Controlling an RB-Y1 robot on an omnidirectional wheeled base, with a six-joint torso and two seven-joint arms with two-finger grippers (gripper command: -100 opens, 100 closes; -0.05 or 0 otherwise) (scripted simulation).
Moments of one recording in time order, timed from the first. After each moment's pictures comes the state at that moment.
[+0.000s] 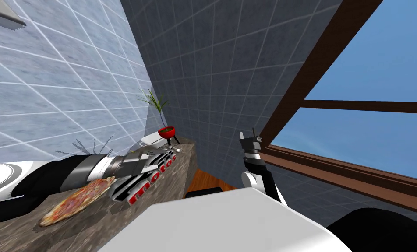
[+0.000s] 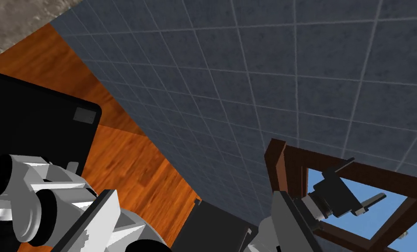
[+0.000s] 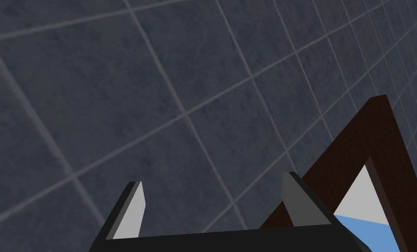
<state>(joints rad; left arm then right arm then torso) 0.60 1.17 0.63 -2.28 -1.06 -1.10 -0.88 0.51 0.00 -0.03 -2.35 -0.12 -0.38 -0.17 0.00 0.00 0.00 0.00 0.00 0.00</state>
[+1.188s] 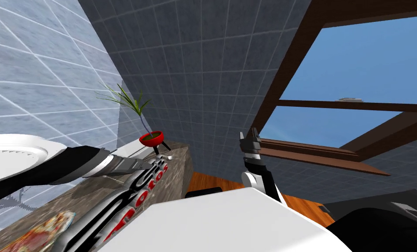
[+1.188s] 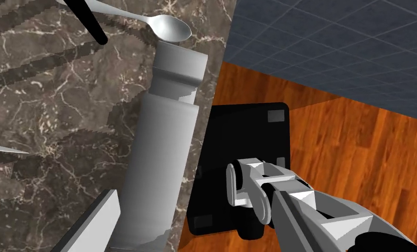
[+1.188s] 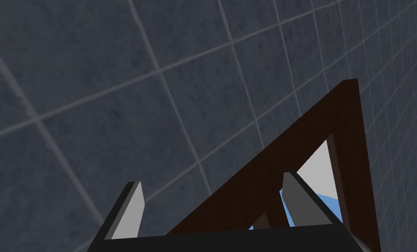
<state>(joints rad) 0.74 1.48 0.79 -2.31 -1.44 -1.27 -1.15 0.51 0.00 -0.03 -2.35 -0.12 -0.38 -0.17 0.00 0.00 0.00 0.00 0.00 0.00</state>
